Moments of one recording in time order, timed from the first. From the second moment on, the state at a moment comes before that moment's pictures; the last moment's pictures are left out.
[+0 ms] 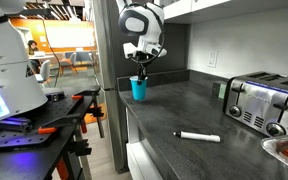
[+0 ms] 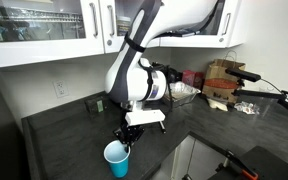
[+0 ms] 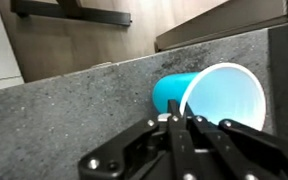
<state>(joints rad) 0.07 0.41 0.30 -2.40 0.36 2.67 -0.07</state>
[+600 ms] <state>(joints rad) 0.05 0.51 0.29 -2.39 0.36 2.79 -0.12</state>
